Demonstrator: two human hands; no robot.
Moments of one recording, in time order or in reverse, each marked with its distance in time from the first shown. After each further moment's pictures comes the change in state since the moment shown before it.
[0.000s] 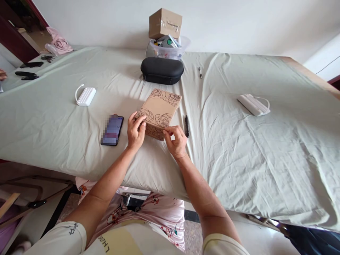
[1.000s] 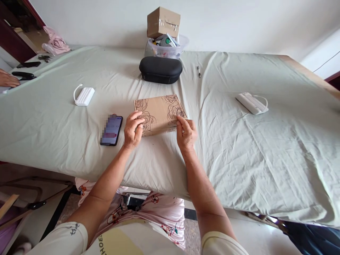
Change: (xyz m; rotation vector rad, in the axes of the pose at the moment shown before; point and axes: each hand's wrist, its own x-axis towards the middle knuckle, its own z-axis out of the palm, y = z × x) left_hand 0.015 -0.008 -0.016 -0.078 -0.099 0.236; right_hand 0.008 0.042 -0.015 -0.189 0.103 0.192
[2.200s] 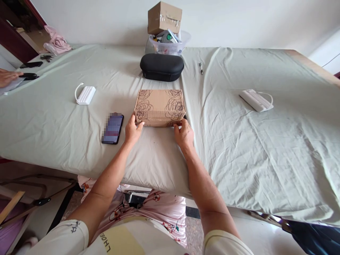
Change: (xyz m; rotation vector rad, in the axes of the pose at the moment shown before) left_hand -0.022 -0.038 0.021 0.059 -0.071 -0.497; right_hand -0.011 0.026 0.019 -0.060 -0.266 0.264
